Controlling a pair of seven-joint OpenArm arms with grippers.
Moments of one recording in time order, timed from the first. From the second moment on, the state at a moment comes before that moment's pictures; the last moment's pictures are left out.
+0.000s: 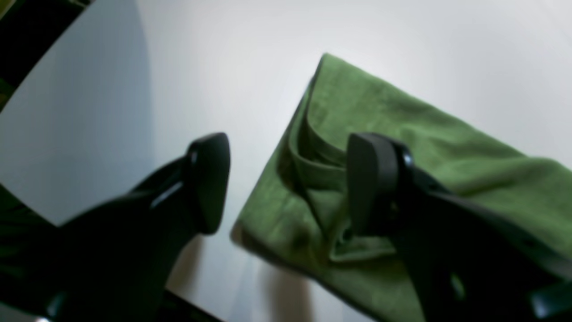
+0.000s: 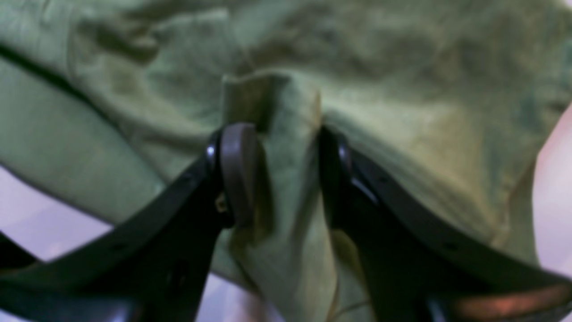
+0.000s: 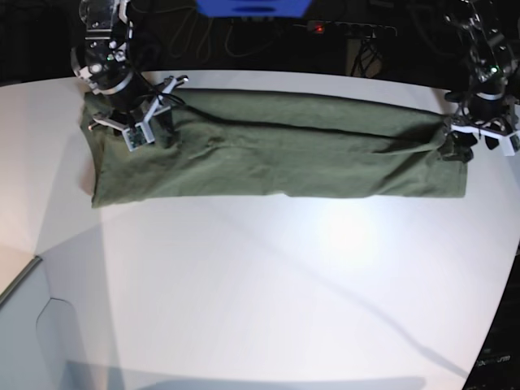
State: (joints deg) left arm 16.4 -8.8 -35.0 79.9 -18.5 -14.9 13.5; right arm -21.2 -1.2 15.6 87.5 -17.0 33.6 -10.6
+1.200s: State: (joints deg) left arm 8.3 -13.0 -28.7 62.6 -18.8 -15.5 11.8; right arm -20.6 -1.2 15.8 87.5 -17.0 33.6 -10.6
